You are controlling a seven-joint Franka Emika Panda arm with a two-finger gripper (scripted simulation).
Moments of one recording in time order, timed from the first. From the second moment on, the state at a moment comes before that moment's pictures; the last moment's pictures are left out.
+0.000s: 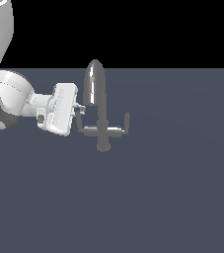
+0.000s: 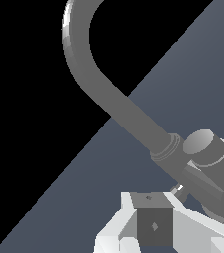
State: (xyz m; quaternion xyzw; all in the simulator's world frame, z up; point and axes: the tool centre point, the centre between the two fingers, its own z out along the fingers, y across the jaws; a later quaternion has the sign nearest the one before) arm 0.048 0.107 0.143 0.23 -0.70 0.63 0.26
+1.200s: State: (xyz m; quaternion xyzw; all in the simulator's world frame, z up) arm 0.029 0.112 0.137 0.26 -0.68 0.63 0.28
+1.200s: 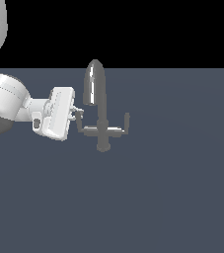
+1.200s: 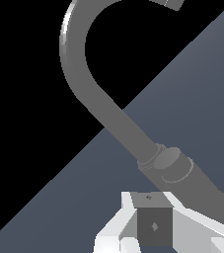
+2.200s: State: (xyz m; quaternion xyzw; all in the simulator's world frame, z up) arm -0.013 0.115 0.136 0.26 -0.68 0.63 0.27
